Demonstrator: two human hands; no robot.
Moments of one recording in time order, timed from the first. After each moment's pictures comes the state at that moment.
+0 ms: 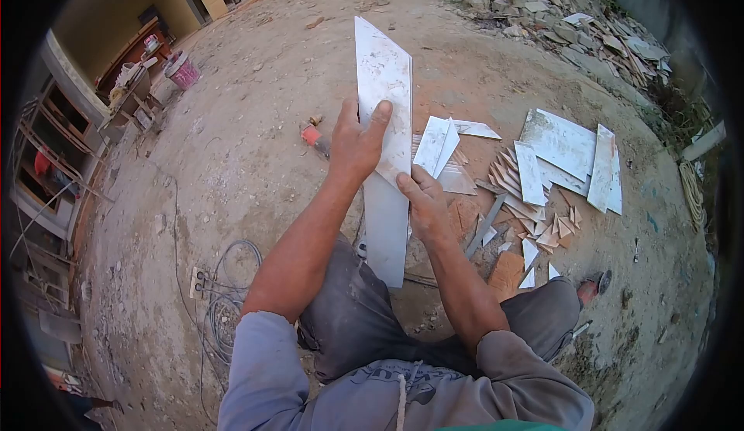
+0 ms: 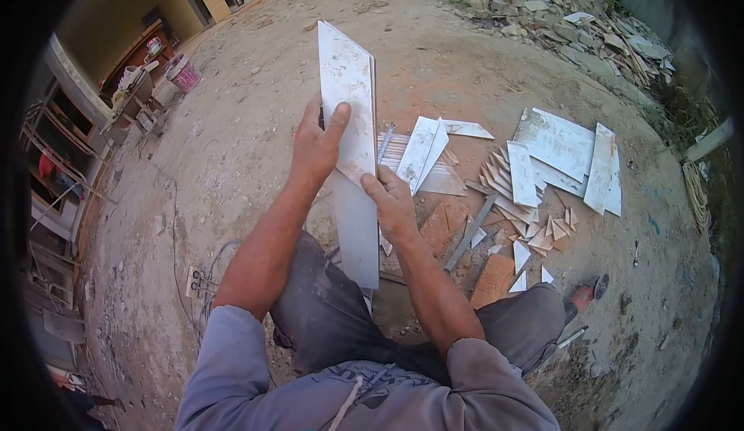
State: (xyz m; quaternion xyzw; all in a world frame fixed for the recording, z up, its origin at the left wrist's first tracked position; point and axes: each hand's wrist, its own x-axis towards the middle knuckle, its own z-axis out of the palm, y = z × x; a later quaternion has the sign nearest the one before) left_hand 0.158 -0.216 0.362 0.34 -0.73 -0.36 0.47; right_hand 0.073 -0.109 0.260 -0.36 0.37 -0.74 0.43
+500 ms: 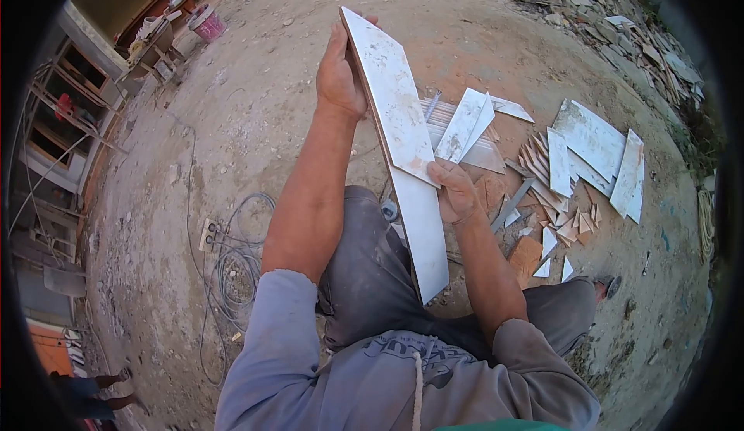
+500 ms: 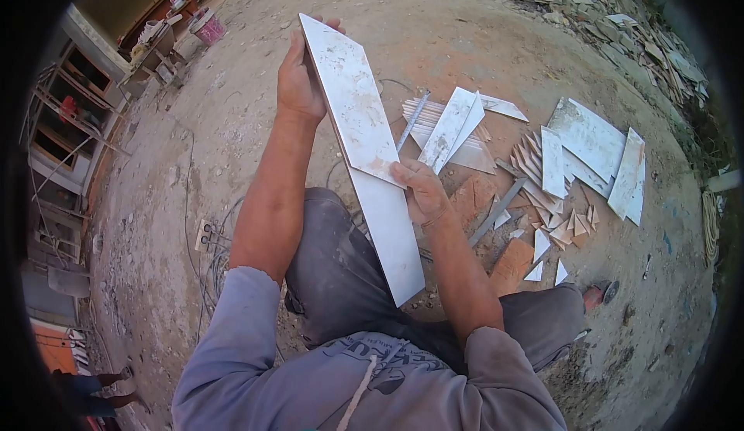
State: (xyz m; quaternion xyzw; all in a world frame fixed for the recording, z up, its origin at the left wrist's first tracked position) left_hand 0.196 -0.264 0.390 0.10 -0.40 -0.72 0.56; right_hand 0.072 -0.106 0.223 -0.28 0.14 -0.62 0.72
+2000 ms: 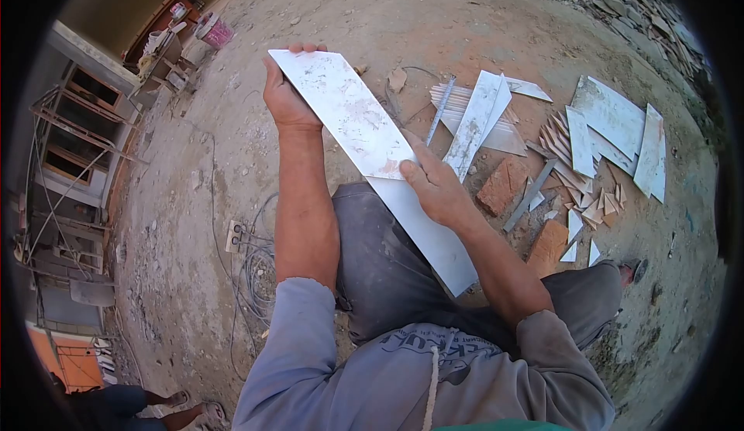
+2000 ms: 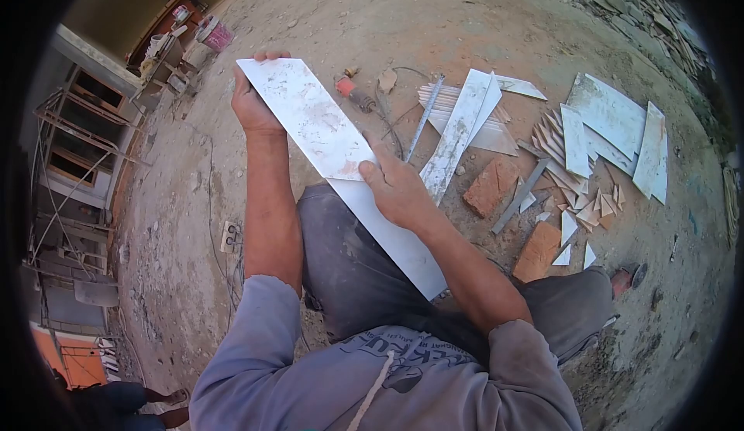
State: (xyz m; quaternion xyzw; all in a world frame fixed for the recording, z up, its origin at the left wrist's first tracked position) left_hand 0.273 -0.285 0.376 0.05 -0.37 -0.70 0.61; right_hand 0.129 -0.091 0.281 -0.58 0.53 -0.52 0.34
